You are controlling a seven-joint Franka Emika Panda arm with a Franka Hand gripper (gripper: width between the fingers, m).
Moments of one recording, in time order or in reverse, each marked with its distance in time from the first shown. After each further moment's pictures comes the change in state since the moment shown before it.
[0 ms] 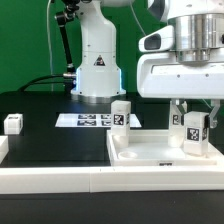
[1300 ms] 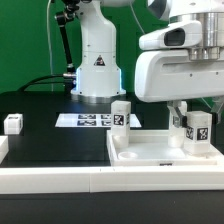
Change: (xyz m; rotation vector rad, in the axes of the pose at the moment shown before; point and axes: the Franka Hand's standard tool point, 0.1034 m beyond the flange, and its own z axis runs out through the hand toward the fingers) arm 0.001 -0.001 -0.002 -0.018 0.001 -1.026
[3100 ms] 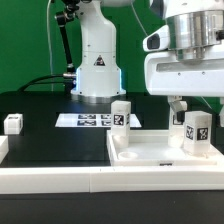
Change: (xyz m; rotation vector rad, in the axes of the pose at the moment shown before) arm 0.001 -0.007 -0.002 0.066 -0.017 1.106
